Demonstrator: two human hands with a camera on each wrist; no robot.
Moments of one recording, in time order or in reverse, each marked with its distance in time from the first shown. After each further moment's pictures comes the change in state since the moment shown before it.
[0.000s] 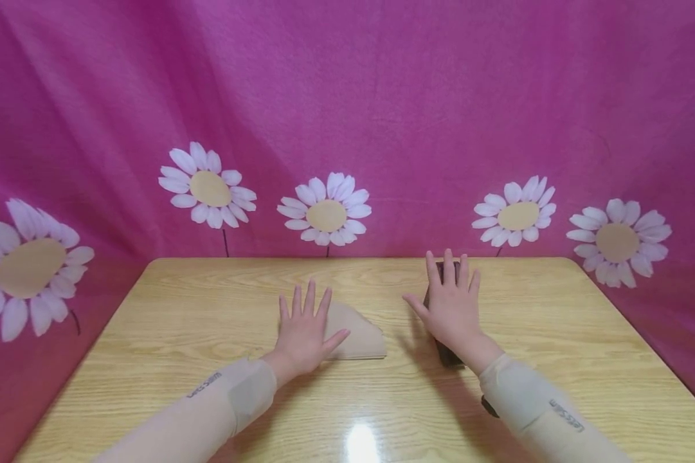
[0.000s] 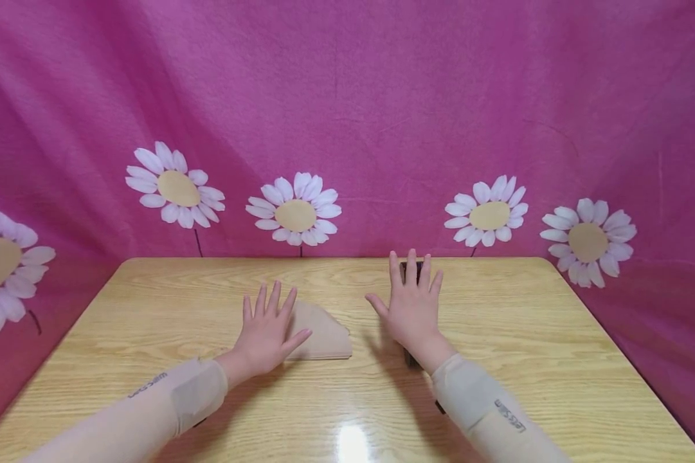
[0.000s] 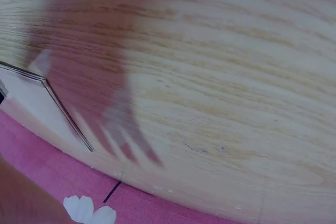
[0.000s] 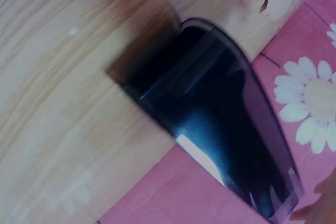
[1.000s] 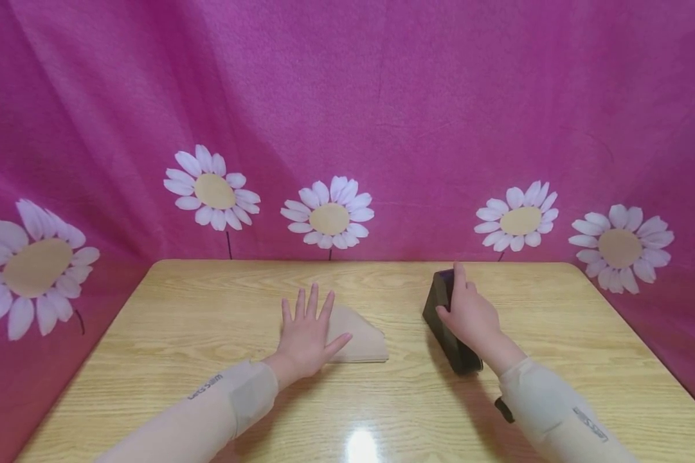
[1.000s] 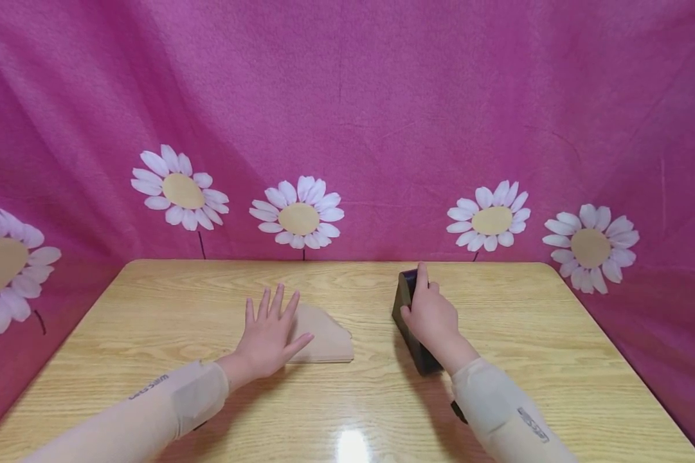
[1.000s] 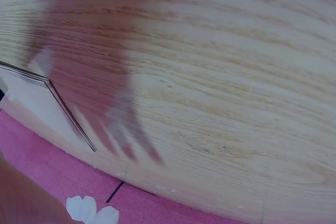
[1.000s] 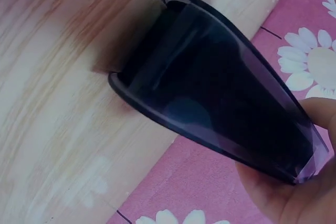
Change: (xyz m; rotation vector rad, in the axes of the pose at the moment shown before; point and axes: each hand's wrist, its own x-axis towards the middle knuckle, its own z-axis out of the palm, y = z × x) left_hand -0.001 -0.001 0.000 0.018 0.008 0.015; right_hand 0.002 0.026 -0.014 0.137 -0.225 0.139
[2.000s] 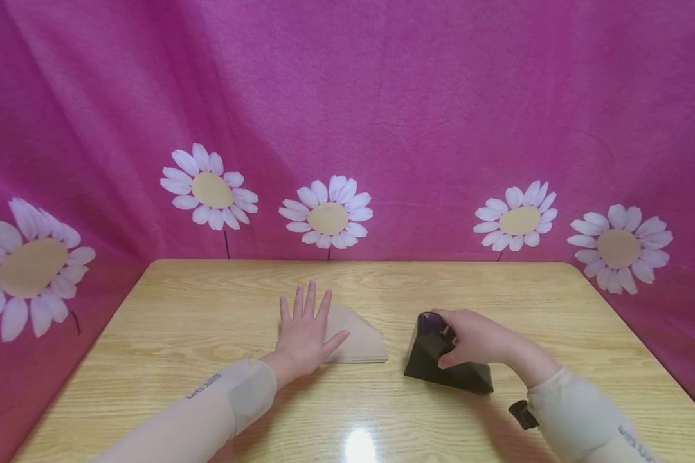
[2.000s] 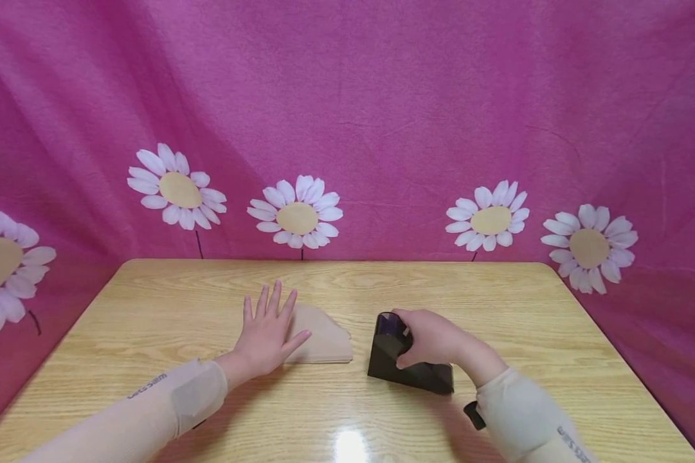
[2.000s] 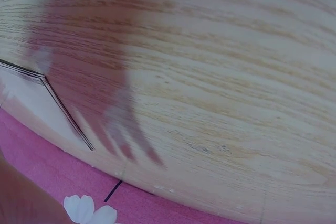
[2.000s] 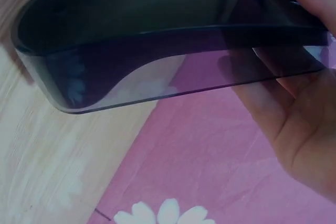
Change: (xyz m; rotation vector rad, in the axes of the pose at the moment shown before) left_hand 0.004 -0.001 0.001 0.004 0.005 -0.008; right_hand -0.025 0.002 -0.029 0.177 -0.468 -0.425
